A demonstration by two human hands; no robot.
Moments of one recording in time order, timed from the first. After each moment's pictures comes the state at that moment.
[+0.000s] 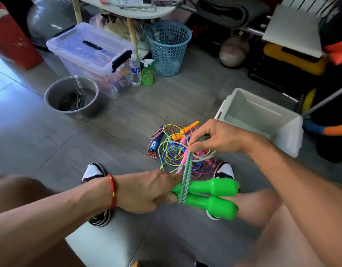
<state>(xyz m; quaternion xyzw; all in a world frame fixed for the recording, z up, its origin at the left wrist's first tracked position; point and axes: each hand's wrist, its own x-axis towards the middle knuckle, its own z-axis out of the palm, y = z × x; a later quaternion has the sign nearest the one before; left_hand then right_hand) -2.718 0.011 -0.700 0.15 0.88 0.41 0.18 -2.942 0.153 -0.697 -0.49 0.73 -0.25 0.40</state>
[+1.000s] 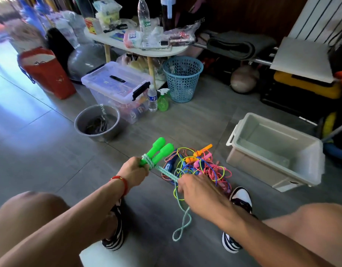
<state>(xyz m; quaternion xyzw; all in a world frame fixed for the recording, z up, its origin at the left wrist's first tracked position) -2.733 -0.068 -0.764 -0.43 0.77 0.47 0.02 -2.821 0.139 -0.710 -0.47 0.84 -0.16 0.20</state>
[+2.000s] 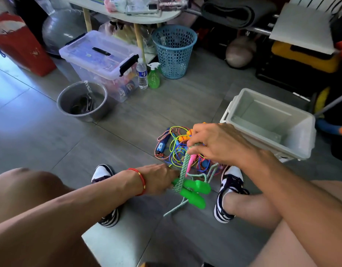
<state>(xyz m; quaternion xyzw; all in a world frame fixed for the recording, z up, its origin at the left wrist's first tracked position) -2.742 0.007 -0.753 0.06 0.95 0.19 0.26 -2.906 0.151 -0.695 -0.58 0.80 -0.10 0.09</state>
